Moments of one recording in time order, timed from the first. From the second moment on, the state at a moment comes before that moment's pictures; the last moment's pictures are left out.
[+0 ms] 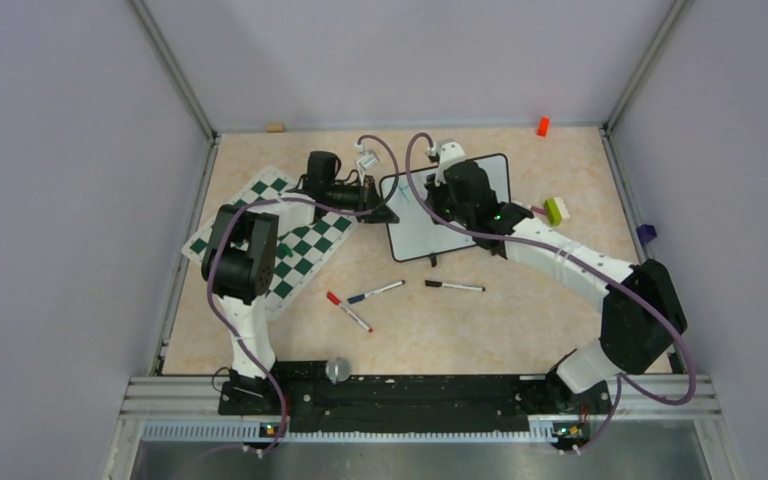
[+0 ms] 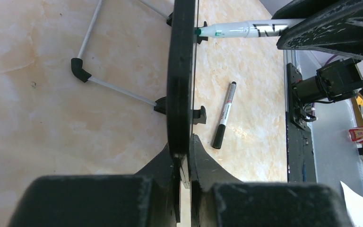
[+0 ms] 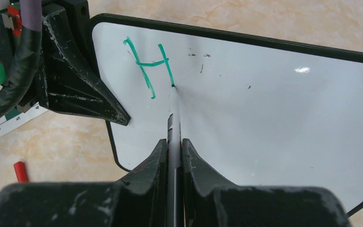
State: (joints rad) left arm -0.28 2.00 1.25 0.12 1.15 -0.09; right arm 0.66 1.51 1.14 -0.12 0.15 0.15
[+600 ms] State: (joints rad) left arm -0.28 2.00 1.26 0.12 1.15 -0.08; right arm 0.66 1.36 1.11 -0.15 0.14 0.15
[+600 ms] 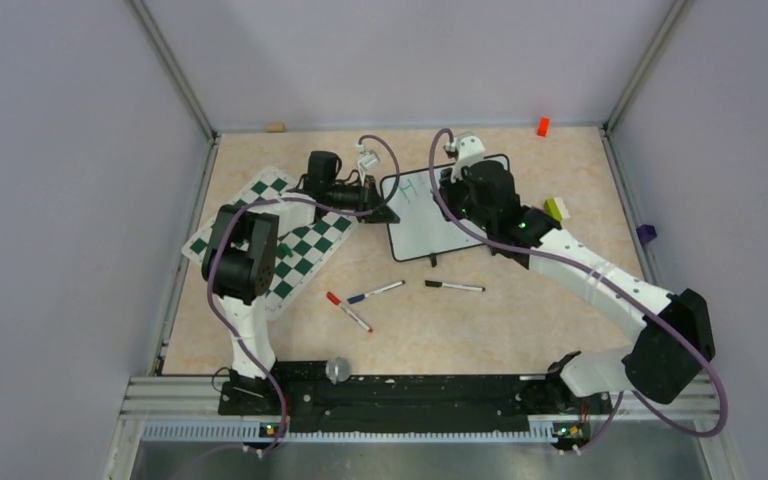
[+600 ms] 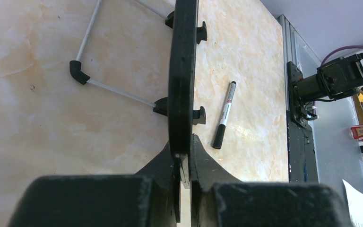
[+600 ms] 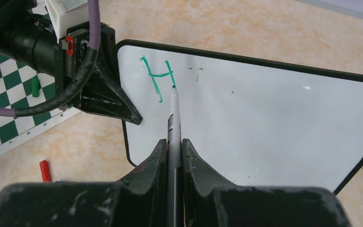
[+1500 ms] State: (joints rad) left arm -0.28 2.00 1.26 0.12 1.15 -0.08; right arm 0.63 1.31 1.05 -0.10 0.12 0.14
